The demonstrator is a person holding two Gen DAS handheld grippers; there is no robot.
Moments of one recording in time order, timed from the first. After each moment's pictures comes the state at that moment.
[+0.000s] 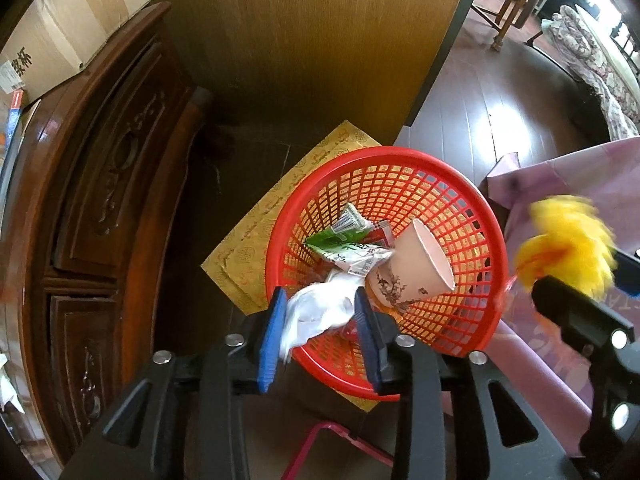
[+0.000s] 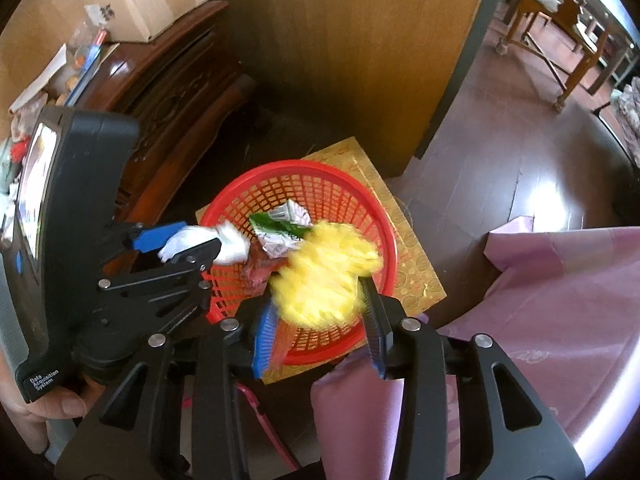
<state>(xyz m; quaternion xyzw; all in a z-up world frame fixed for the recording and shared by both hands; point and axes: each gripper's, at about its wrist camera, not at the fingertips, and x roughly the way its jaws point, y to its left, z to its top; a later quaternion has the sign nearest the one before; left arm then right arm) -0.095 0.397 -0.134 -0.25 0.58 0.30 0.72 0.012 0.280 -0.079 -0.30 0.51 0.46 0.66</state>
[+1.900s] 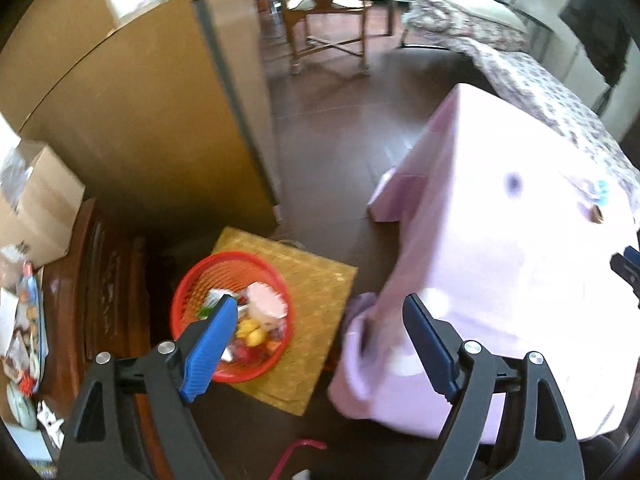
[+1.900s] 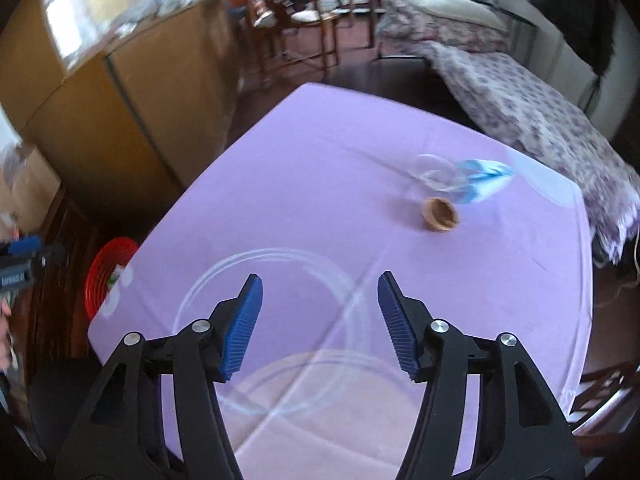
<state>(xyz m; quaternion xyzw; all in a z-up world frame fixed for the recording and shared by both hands) 0.006 0.168 0.032 -0.07 0.52 0.19 0.83 0.131 -0.135 0.010 -0.06 0.47 0.22 0.85</state>
